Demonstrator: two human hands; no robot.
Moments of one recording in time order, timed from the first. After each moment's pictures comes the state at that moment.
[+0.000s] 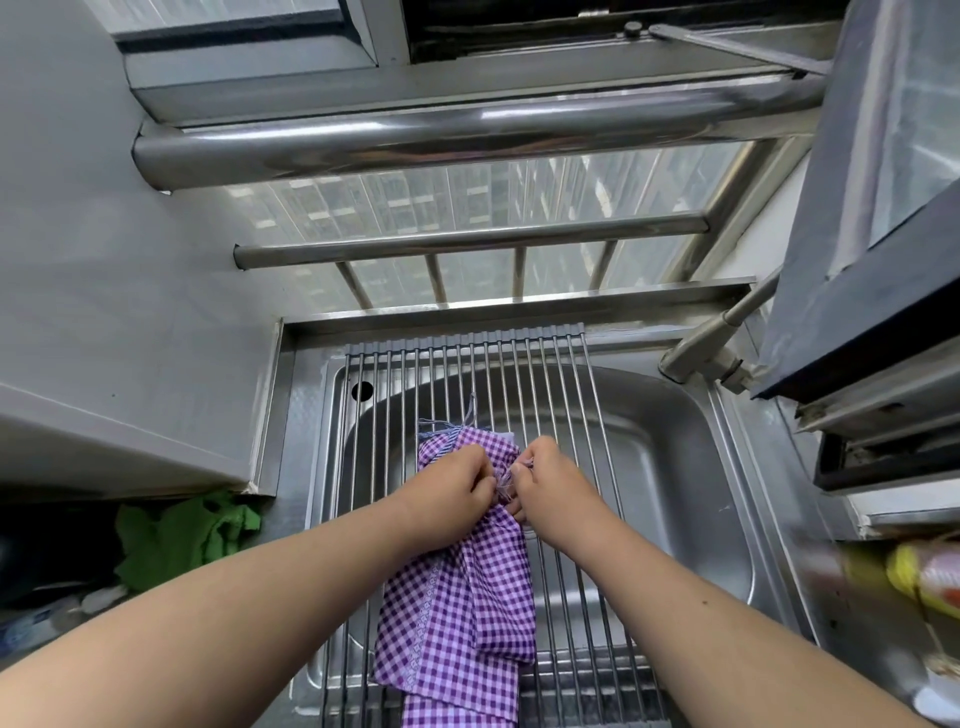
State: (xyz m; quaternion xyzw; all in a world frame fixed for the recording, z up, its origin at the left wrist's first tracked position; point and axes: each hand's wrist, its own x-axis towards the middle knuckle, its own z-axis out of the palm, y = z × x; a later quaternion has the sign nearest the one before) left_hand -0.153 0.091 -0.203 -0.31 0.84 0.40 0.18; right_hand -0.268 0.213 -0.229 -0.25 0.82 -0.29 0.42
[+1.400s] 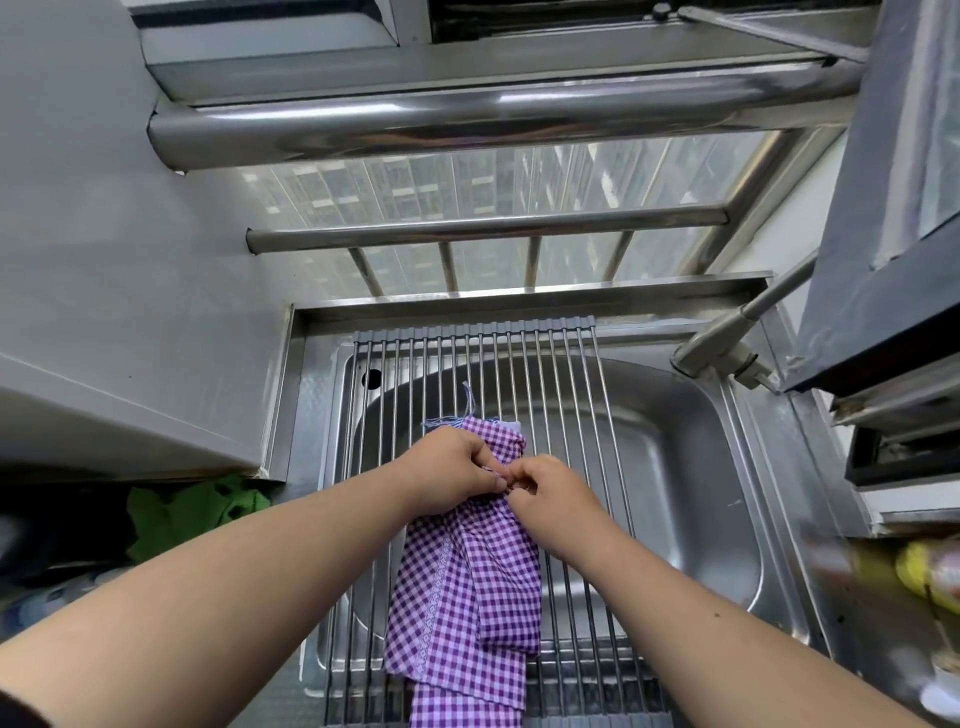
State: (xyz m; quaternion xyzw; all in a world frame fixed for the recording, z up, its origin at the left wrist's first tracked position) left_hand -0.152 0.066 -0.209 -0.37 0.75 0.52 0.18; right_hand -0.251 0.216 -0.231 -0.28 0.80 -0.28 0.45
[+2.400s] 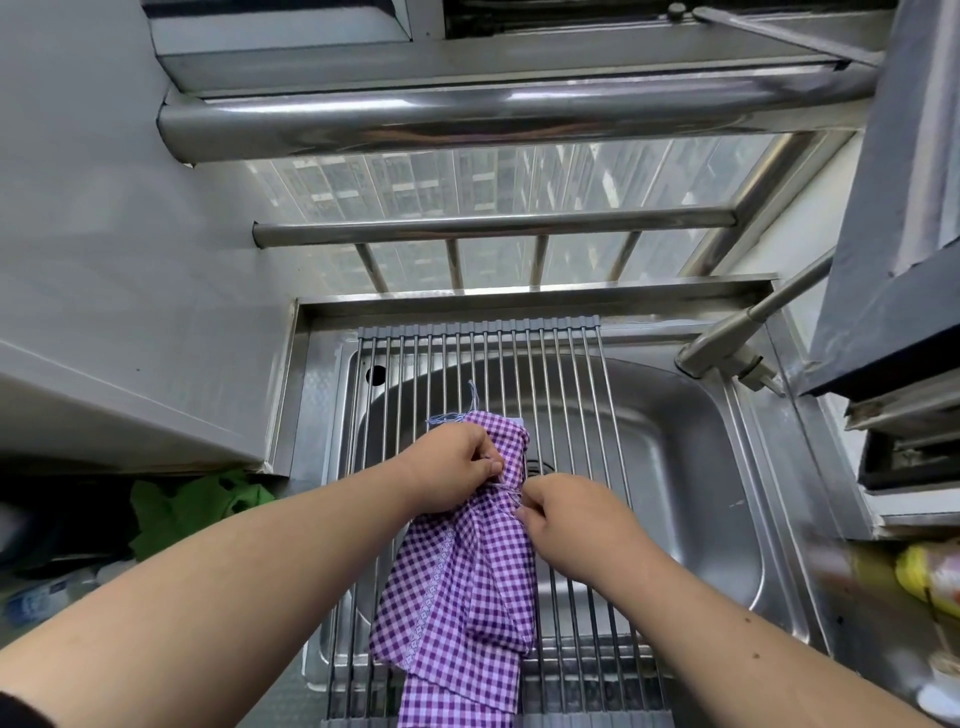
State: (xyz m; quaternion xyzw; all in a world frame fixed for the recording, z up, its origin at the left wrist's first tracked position) left_hand -0.151 0.063 -0.205 -0.32 0.83 0.42 0.19; right_hand -0.251 0.234 -0.201 -0.44 0.83 -0.06 0.34
